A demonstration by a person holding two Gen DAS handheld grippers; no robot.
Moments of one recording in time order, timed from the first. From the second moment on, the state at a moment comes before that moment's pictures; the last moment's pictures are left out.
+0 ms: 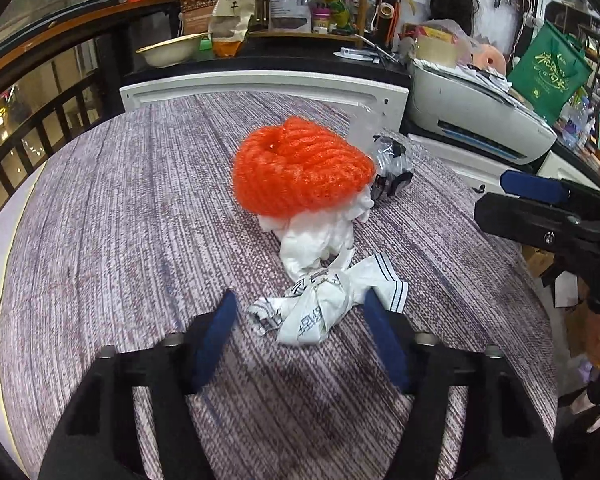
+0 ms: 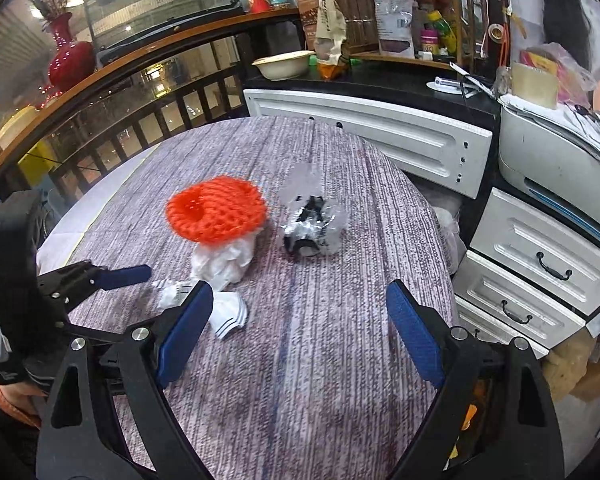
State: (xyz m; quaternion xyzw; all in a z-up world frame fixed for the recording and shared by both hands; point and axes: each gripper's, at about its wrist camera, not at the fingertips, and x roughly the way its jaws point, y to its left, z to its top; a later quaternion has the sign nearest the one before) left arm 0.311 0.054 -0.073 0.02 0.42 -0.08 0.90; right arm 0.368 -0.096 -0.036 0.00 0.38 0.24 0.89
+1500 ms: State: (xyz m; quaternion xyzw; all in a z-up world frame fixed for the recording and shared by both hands) left arm 0.196 0.058 -0.042 -0.08 0.36 -0.09 0.93; right arm 0.282 -0.165 -0.032 0.04 0.36 0.21 0.91
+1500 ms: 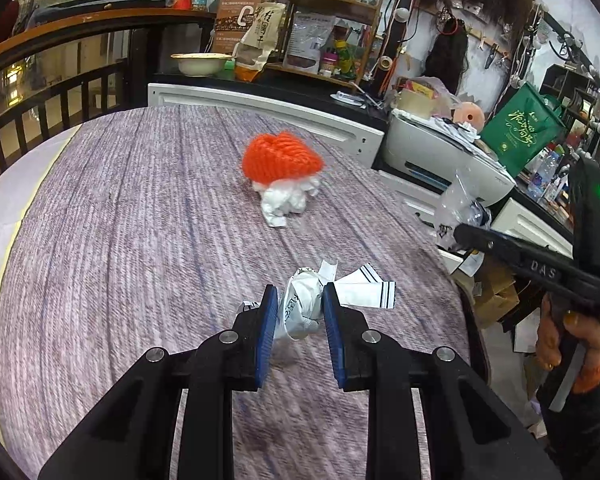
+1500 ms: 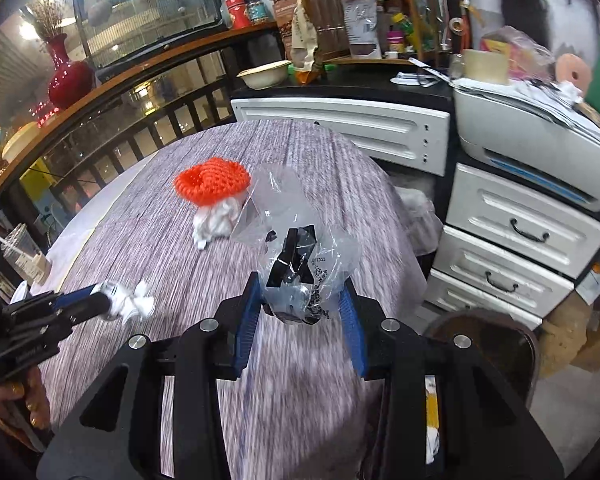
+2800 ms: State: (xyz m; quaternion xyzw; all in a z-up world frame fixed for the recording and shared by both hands) left arm 0.179 -0.113 -0.050 -0.01 0.36 -0.22 0.91; right arm 0.233 -0.325 -0.180 0.08 0.47 0.00 0.88
